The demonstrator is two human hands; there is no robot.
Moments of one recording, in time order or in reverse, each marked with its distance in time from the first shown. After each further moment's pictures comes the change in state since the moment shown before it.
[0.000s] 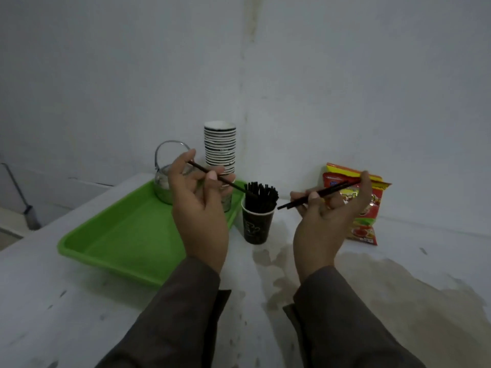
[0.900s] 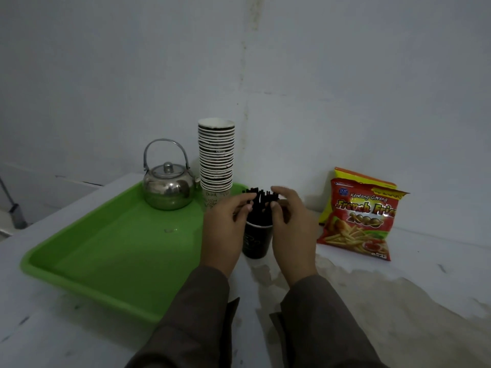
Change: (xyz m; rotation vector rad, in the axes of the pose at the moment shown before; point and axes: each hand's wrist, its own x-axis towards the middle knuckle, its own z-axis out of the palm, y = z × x) left_hand 0.007 -0.091 0.011 0.491 -0.380 -0.121; right_hand 0.021 0.068 0.016 -0.600 -0.394 -0.099
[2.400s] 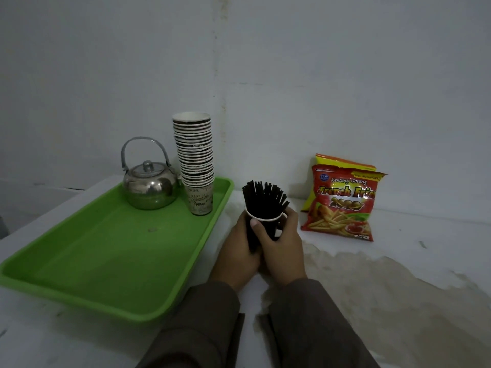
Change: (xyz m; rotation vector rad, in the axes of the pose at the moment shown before) left_hand -0.041 -0.026 0.046 -0.053 -0.366 -0.134; right_hand -0.028 0.052 -0.007 0.228 -0.064 0.227
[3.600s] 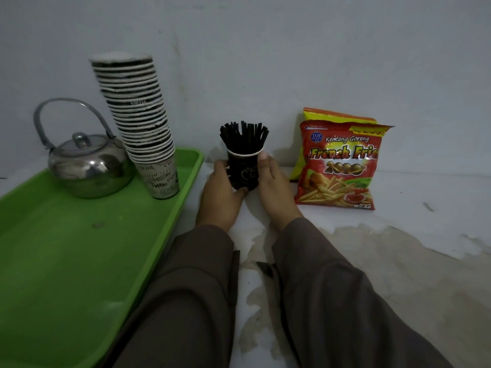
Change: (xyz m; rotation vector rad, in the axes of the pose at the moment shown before) left_hand 0.090 -0.040 0.021 0.208 0.072 -0.066; right_hand 0.089 0.040 0.000 -0.059 -0.040 0.101
